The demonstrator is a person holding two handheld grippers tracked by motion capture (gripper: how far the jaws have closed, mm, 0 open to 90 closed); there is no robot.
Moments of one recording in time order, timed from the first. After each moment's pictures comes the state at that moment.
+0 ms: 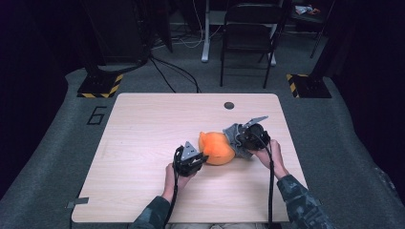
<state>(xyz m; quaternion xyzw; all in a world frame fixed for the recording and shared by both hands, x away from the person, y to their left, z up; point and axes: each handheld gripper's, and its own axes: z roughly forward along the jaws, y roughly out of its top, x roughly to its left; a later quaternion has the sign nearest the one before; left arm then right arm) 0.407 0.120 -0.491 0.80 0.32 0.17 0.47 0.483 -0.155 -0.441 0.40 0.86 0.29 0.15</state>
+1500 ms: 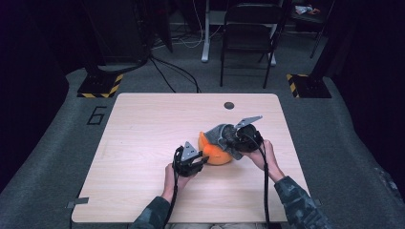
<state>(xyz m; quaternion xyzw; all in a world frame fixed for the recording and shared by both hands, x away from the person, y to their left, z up) 0.406 0.121 -0.491 0.80 0.32 0.18 0.47 0.462 -0.124 -0.416 0.34 0.87 0.34 0.12</state>
